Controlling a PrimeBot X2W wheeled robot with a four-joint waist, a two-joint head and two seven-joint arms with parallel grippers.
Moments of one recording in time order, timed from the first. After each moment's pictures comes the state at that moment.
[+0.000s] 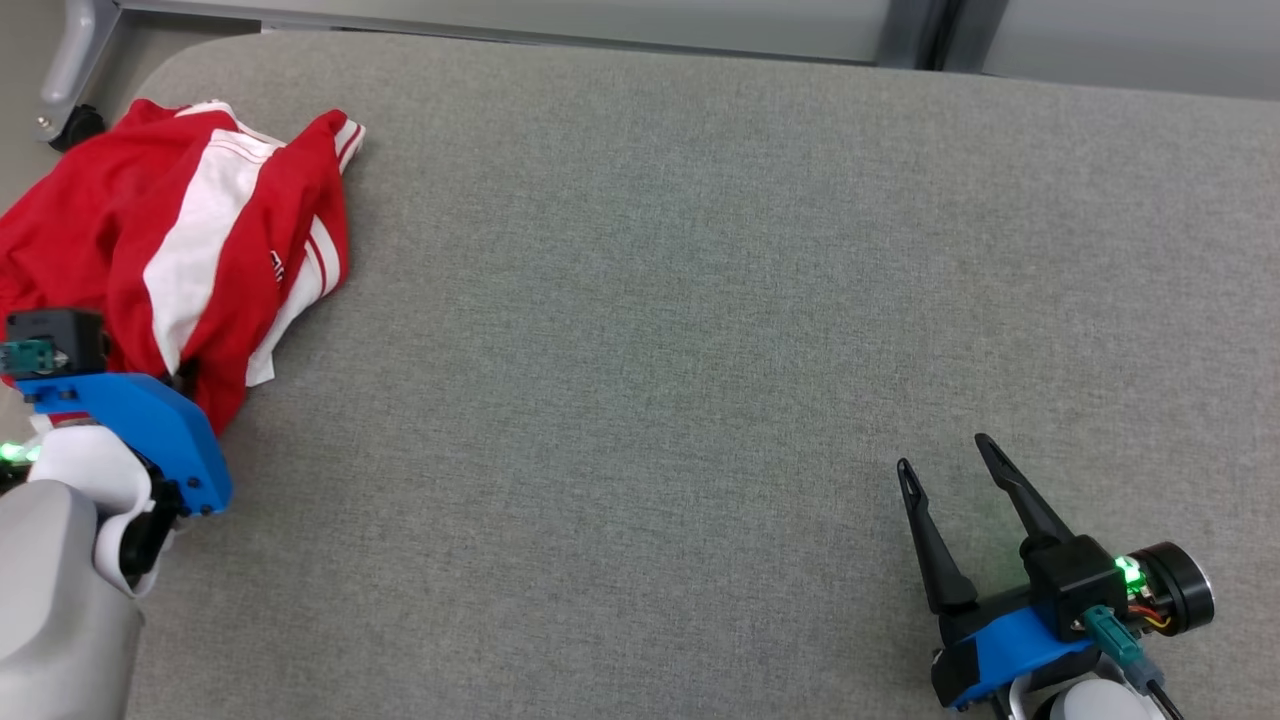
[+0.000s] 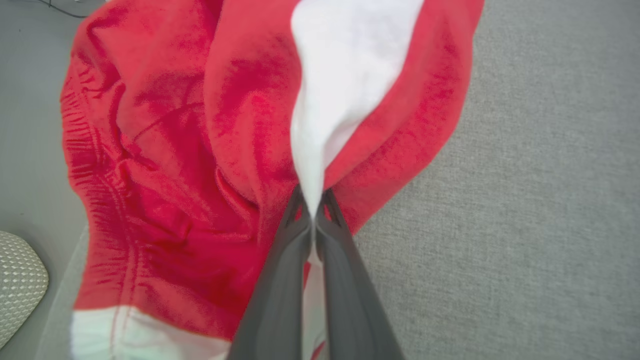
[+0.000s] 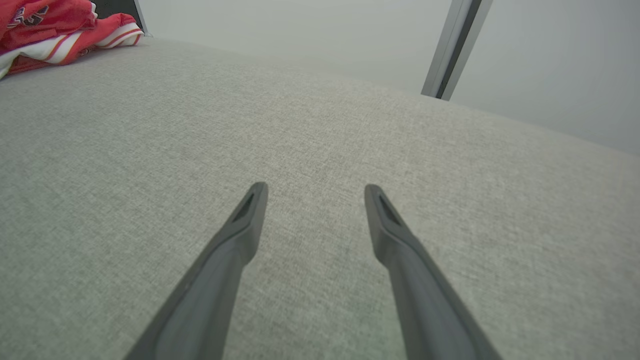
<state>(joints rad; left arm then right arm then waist) -0.58 0.41 -0.19 0.73 -0.48 -0.13 0.29 -0.10 -0.05 0.05 0.22 -0.14 0.13 -0.25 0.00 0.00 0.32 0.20</state>
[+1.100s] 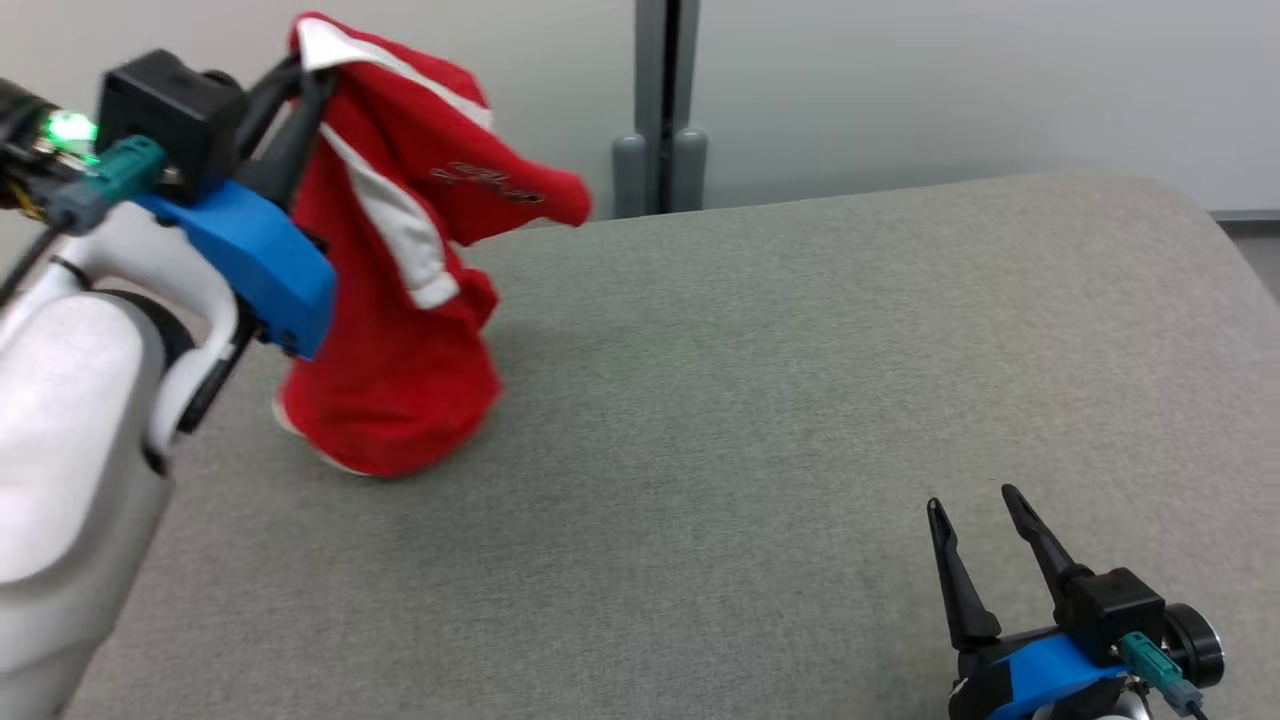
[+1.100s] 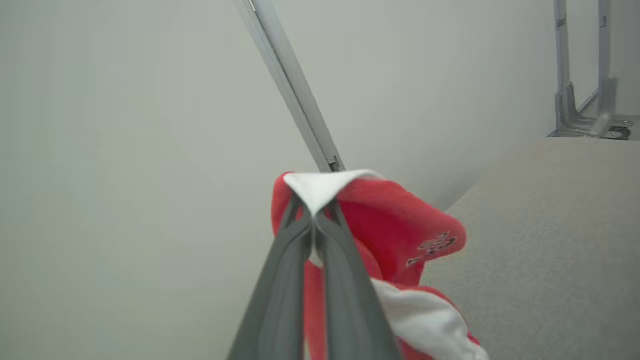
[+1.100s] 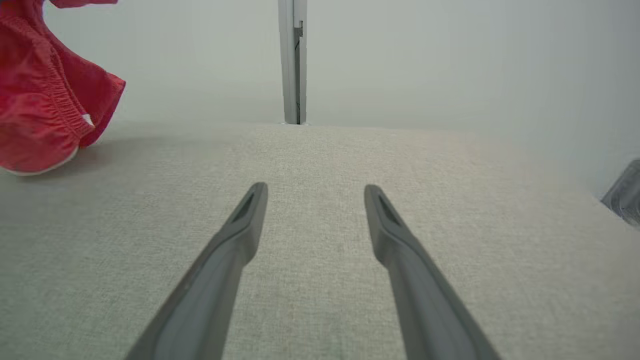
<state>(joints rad) -0.80 0.58 -0.52 0.17 -0.41 -0.13 0.19 -0.07 -0.05 0.02 0.29 0.01 0.13 -0.26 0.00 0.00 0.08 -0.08</state>
